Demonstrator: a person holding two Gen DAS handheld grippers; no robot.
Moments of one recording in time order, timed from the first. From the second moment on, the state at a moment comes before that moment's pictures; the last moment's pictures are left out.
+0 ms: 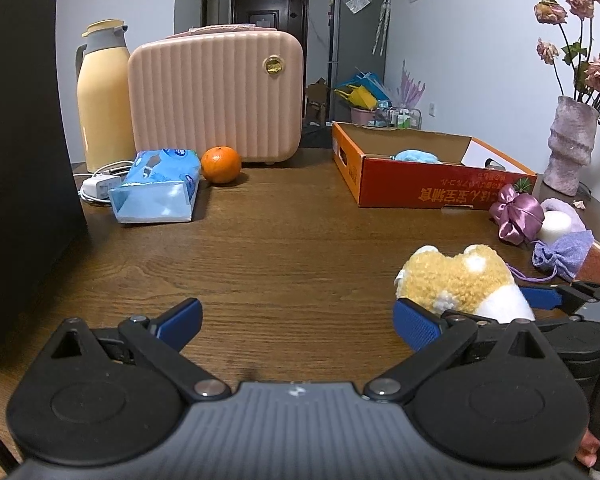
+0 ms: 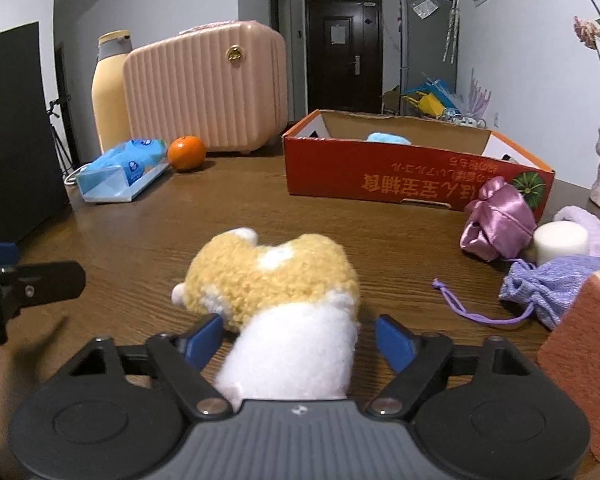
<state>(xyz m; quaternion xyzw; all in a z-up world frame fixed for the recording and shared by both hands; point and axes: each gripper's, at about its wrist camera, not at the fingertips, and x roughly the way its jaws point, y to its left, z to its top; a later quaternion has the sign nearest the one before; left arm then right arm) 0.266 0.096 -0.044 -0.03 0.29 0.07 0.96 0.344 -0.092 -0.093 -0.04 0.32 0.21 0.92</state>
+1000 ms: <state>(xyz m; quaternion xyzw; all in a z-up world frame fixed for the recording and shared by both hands) 0.268 0.097 -0.046 -0.04 0.28 0.08 0.96 0.335 -0.121 -0.078 0.00 0.28 0.19 0.94</state>
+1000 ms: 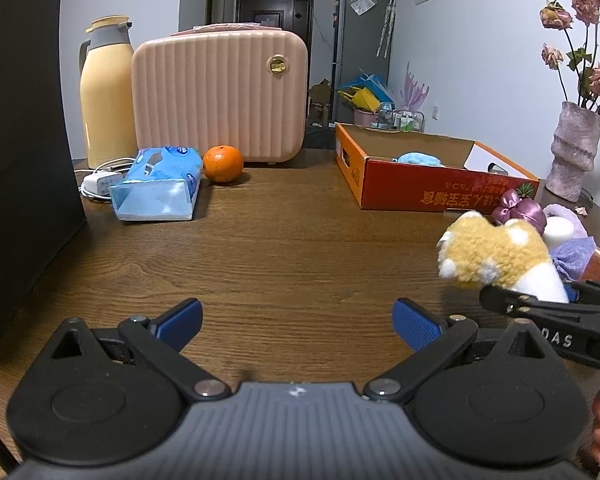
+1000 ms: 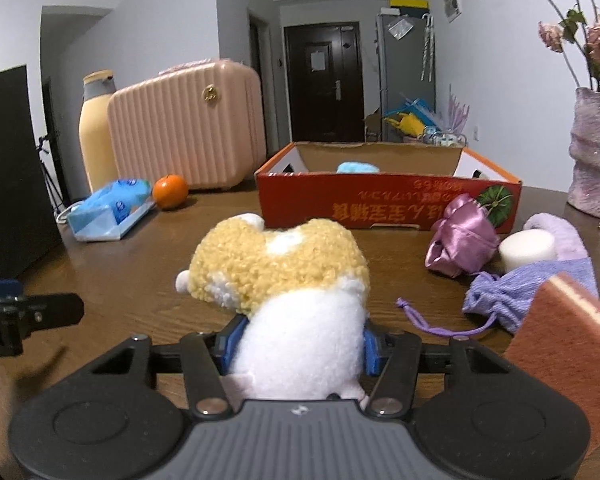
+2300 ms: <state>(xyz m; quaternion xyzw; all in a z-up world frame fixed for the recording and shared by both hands) 0.285 -0.007 -0.046 -0.01 0.26 0.02 0.97 0.302 -0.232 -0.038 0.05 0.15 0.16 0.97</state>
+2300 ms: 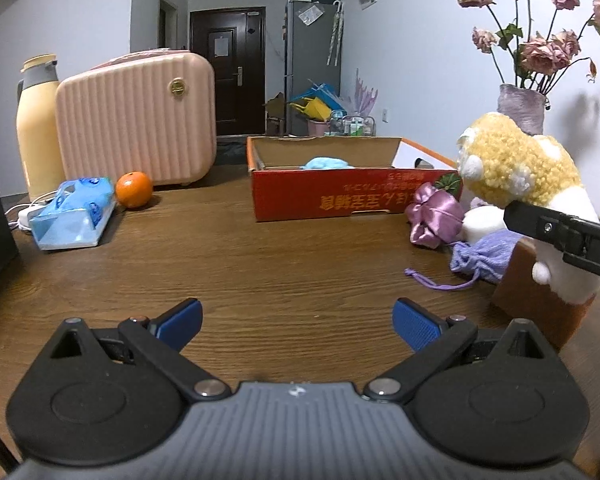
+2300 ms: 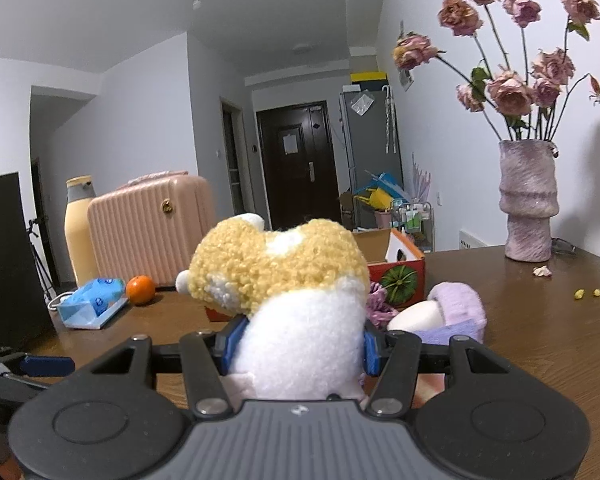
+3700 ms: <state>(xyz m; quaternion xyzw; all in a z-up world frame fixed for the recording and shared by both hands) 0.296 -0.178 -0.059 0.09 0.26 -0.15 0.95 0.307 -0.374 -0.037 0.09 0.15 0.06 0.98</state>
